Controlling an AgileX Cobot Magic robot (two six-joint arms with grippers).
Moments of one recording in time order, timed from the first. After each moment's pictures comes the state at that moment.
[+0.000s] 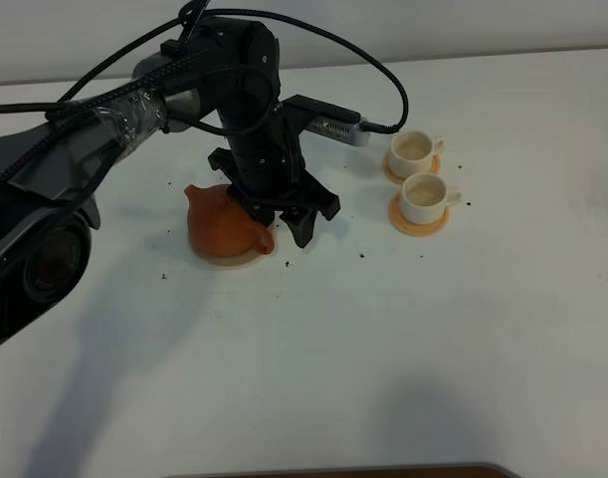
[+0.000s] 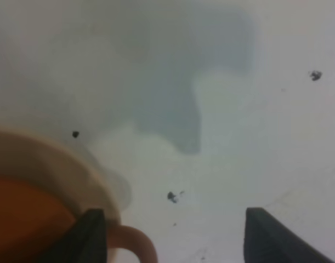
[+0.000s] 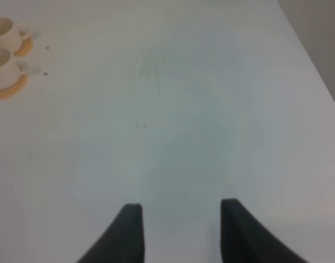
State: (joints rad) left arm -0.49 2.35 -1.94 -0.13 1.17 0.19; right arm 0.10 -0.01 -0.52 0.02 1.12 -0.07
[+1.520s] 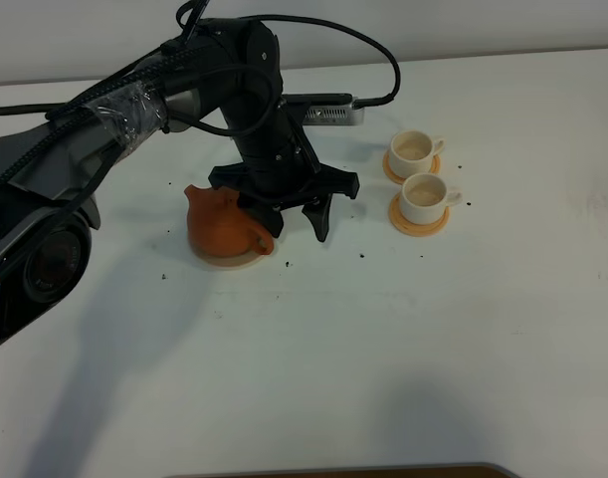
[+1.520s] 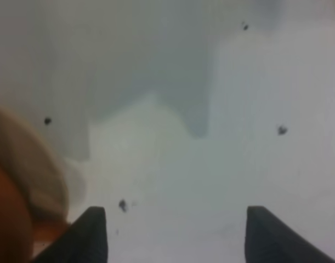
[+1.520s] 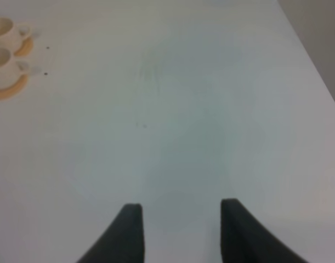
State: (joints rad) left arm -0.49 2.35 -1.94 -0.21 1.16 -0.12; right arm 0.10 -0.01 -0.52 0.02 1.12 -0.07
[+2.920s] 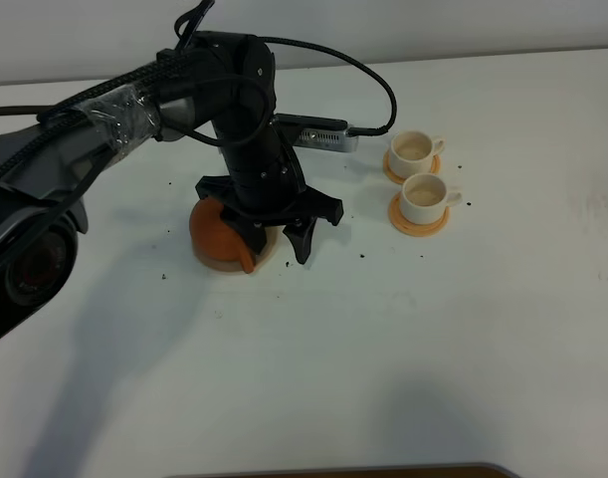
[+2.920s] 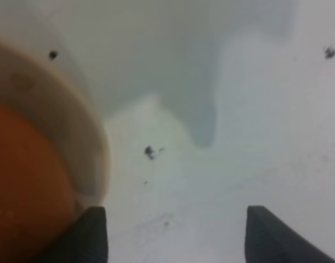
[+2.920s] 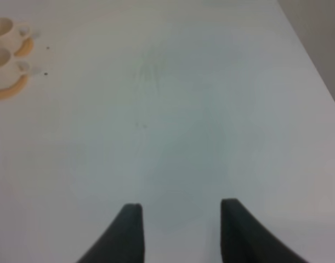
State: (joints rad) left arm -0.49 2.30 -1.84 -0.16 1.17 -0.03; right arm 0.10 -0.01 -0.52 0.02 1.12 -0.07
